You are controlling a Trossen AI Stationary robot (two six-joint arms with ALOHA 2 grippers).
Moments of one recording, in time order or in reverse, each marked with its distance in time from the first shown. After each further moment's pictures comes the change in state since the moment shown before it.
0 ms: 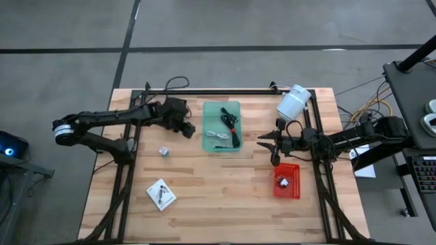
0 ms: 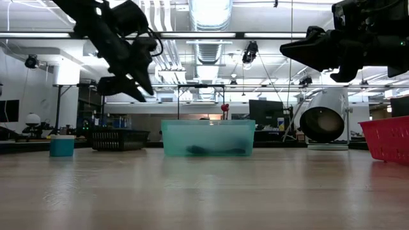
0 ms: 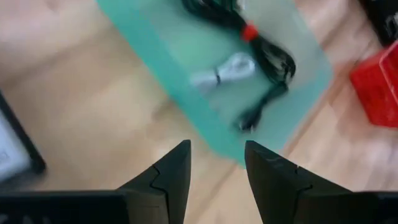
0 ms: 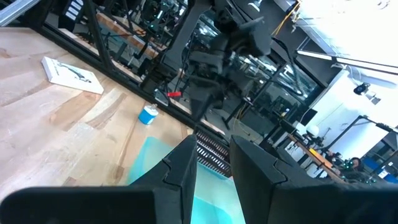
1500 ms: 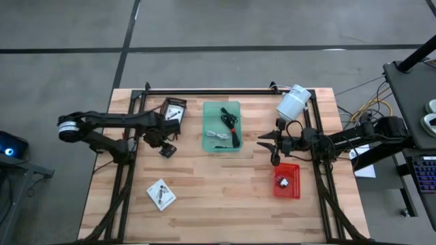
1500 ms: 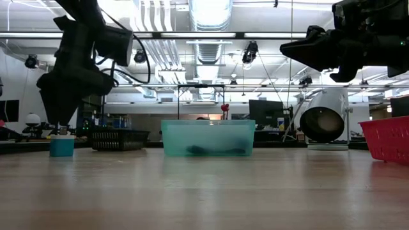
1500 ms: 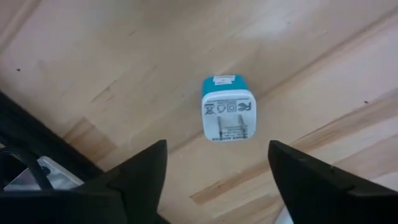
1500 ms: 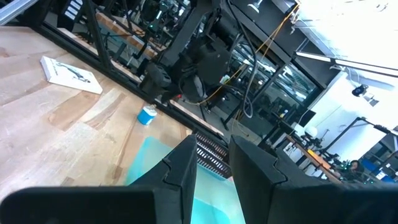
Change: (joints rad) left arm -0.119 0.069 -0.016 -0.684 -0.062 -0.030; right arm 0.000 0.000 0.000 0.003 0.000 -0.009
